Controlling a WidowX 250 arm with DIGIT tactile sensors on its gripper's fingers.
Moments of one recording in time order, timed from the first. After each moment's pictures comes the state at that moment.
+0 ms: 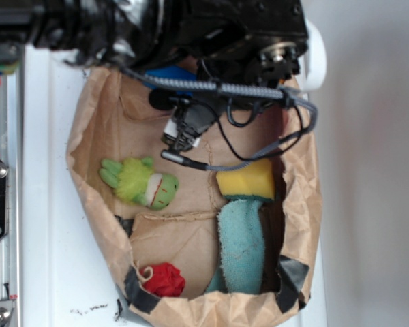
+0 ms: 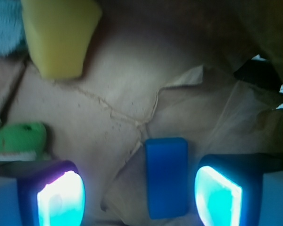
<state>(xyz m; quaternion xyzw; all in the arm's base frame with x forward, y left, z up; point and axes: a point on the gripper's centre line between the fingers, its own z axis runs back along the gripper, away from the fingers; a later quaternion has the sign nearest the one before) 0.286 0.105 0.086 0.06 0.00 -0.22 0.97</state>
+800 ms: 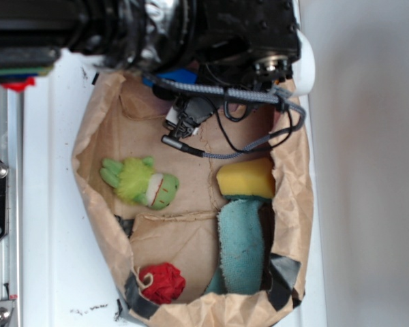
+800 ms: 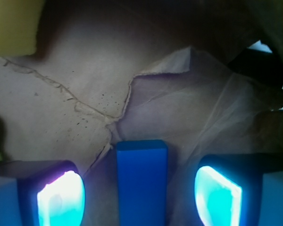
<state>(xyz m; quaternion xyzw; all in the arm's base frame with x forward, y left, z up) 0.294 0.114 0.060 0.10 0.02 -0.22 0.97</state>
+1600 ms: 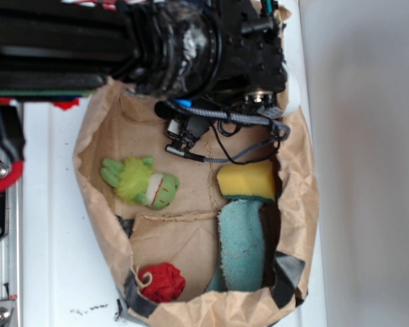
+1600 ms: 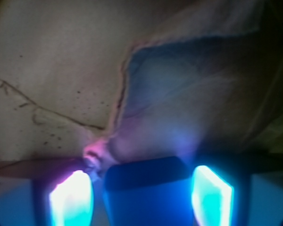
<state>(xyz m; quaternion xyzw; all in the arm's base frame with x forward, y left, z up) 0.297 0.098 0.024 0.10 0.03 -0.20 0.97</state>
